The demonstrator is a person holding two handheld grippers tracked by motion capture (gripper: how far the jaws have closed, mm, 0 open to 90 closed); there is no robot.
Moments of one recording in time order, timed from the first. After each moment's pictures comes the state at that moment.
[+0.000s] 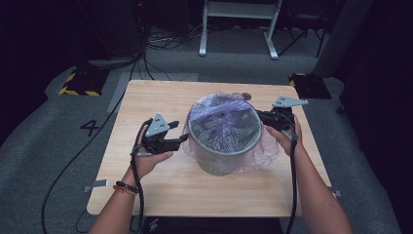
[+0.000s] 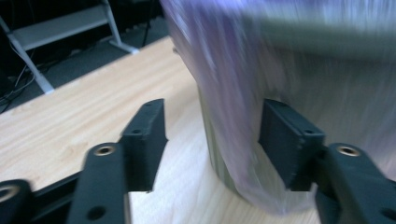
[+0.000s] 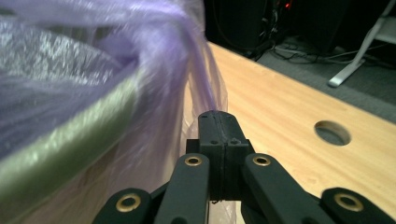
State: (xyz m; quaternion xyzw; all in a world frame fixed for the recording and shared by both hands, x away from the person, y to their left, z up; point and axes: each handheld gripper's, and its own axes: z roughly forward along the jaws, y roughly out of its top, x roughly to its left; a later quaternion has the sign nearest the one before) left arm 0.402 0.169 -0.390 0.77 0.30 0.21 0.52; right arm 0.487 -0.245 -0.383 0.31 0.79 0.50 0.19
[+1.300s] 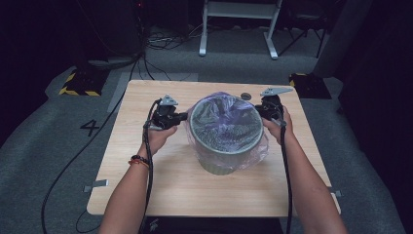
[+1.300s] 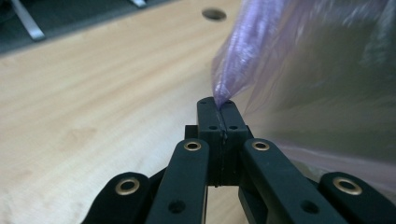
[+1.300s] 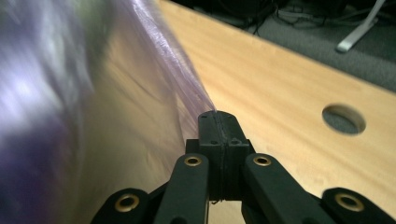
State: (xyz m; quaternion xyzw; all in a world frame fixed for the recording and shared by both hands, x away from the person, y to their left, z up) left arm 0.494 0.151 -0.423 0.81 0.38 0.13 0.43; right arm 0.532 -0.223 -0.396 0.34 0.81 0.44 0.15
